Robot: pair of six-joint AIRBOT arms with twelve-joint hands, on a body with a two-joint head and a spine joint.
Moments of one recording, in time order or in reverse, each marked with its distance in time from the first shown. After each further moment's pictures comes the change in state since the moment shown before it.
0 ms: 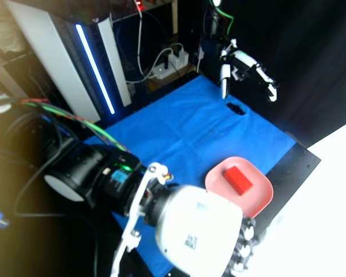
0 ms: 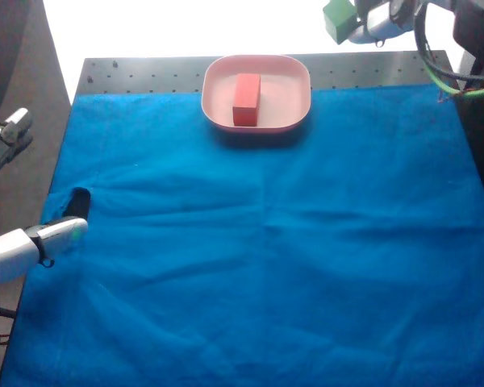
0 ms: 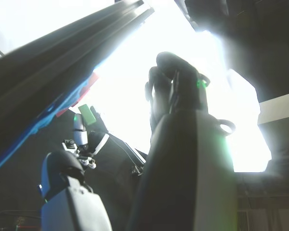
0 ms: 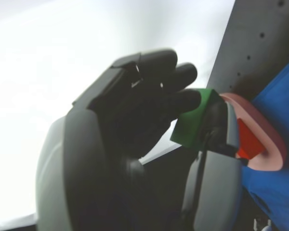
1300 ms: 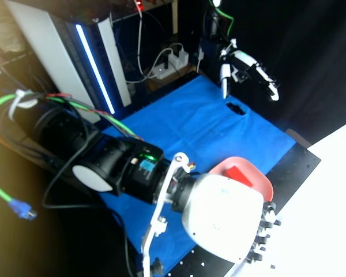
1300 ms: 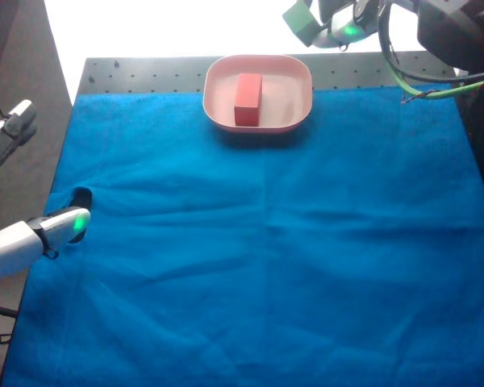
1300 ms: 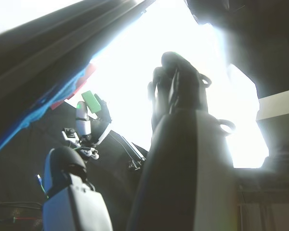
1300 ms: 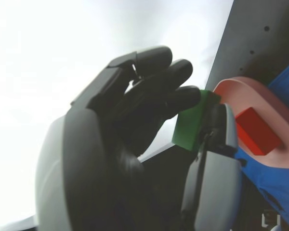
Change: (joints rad) left arm -0.017 -0.002 0.003 0.012 -0.010 -0.018; right arm 0.011 -0.072 0.044 -0.011 -0.015 0.058
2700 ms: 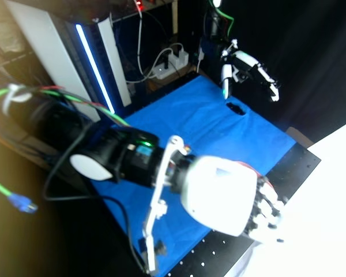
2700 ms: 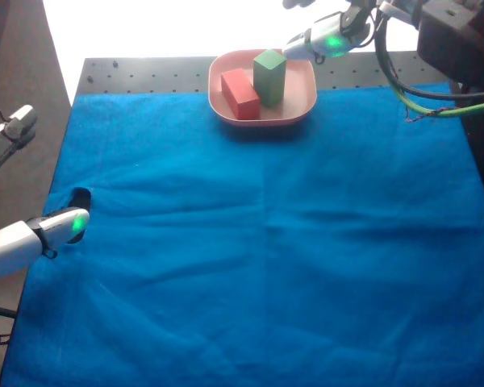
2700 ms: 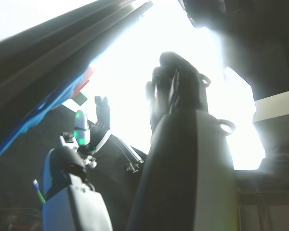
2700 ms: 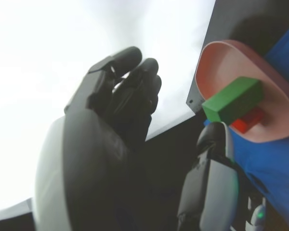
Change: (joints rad) left arm 0.000 -0.006 0.010 -0.023 0.010 -0.003; right arm 0.000 0.108 -0.219 -0.042 0.073 0.002
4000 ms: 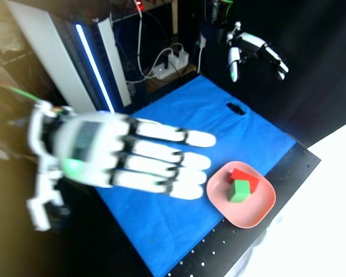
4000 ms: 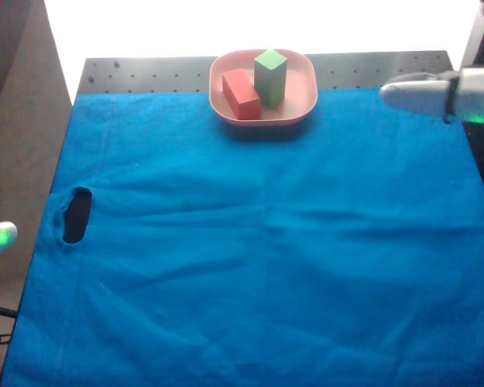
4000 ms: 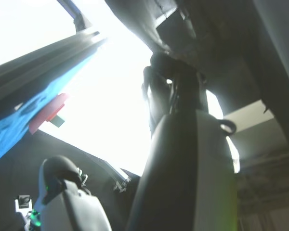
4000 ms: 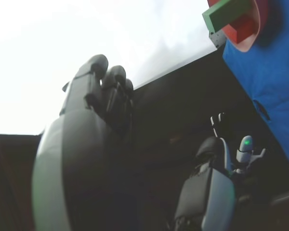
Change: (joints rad) left arm 0.160 0.142 -0.140 -0.139 -0.097 -0.005; right arm -0.370 0.553 -0.658 0.237 0.600 -0.084
